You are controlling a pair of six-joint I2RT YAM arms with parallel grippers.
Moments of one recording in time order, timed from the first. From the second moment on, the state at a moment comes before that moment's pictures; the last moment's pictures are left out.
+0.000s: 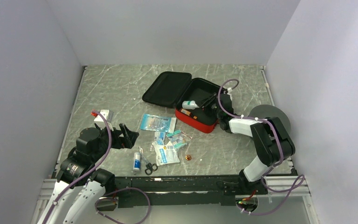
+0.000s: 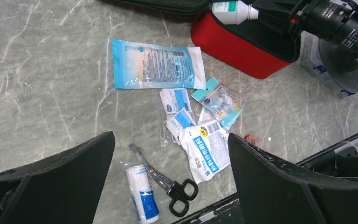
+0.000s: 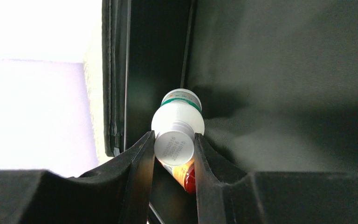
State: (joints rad) left arm -0.40 0.36 0.66 -0.66 0.07 -0.42; right arm 0.35 1.61 0.68 0.48 -0.06 1.10
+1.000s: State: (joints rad) left arm -0.40 0.36 0.66 -0.66 0.07 -0.42; right arm 0.35 1.57 0.67 0.36 -0.21 0.96
